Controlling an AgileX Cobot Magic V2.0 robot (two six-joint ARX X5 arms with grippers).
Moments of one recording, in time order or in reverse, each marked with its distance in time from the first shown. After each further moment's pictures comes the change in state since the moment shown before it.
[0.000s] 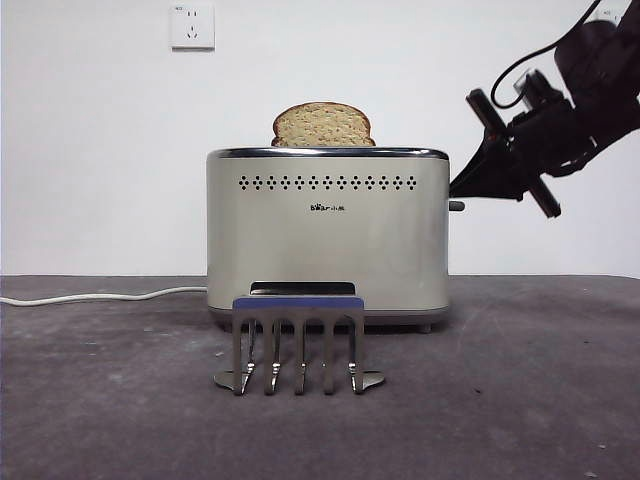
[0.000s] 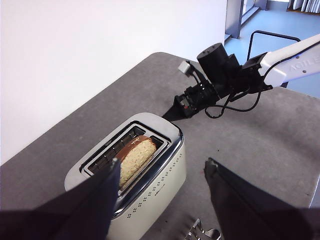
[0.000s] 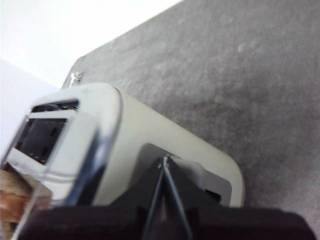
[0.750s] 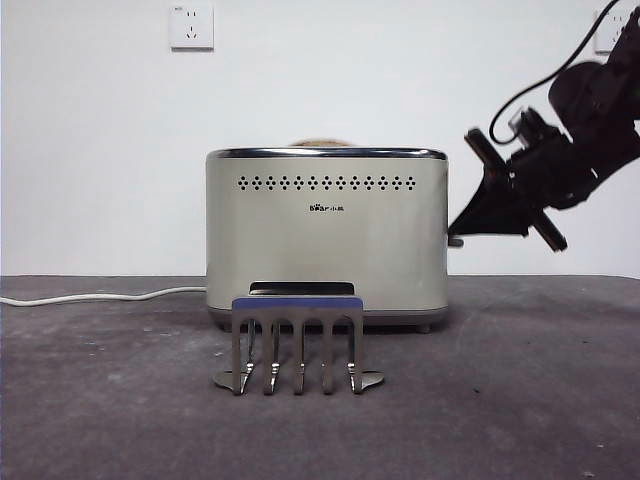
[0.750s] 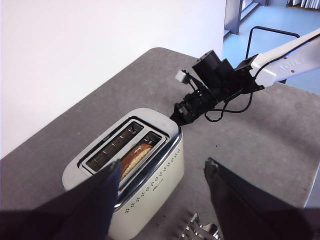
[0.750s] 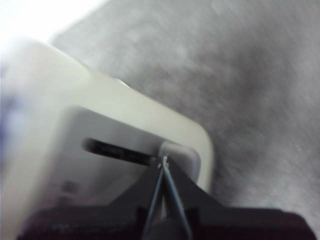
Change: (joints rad) left arm 0.000 0.000 0.000 -0.021 0.000 0.000; right arm 0.001 0.077 0.014 -0.115 0.018 -0.101
